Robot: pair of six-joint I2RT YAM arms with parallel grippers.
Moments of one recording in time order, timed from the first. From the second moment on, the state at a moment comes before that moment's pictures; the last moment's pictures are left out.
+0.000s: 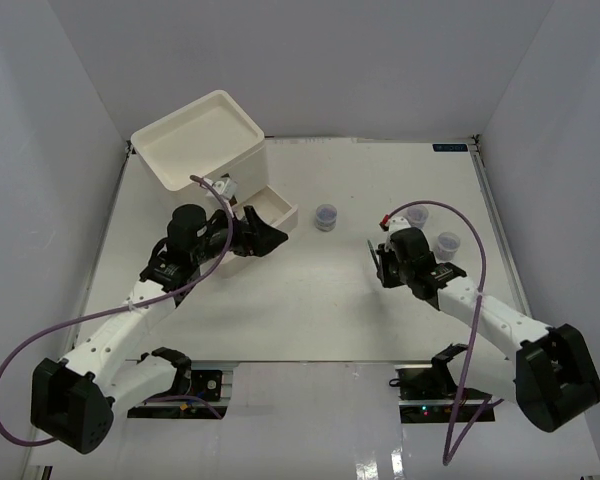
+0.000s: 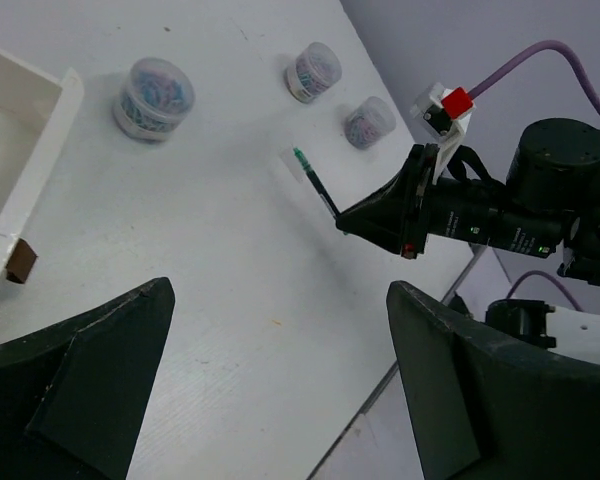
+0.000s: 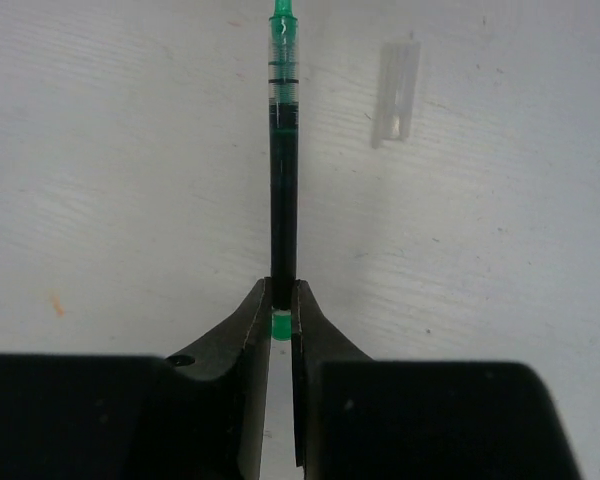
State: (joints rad) left arm -0.42 1.01 0.75 0.01 0.44 -0.52; right arm 0.49 1.18 0.57 -0.27 0.07 0.18
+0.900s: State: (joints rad) left arm -0.95 1.28 0.83 0.38 -0.21 -0.73; right arm 0.83 0.81 0.56 0.16 0.04 0.43
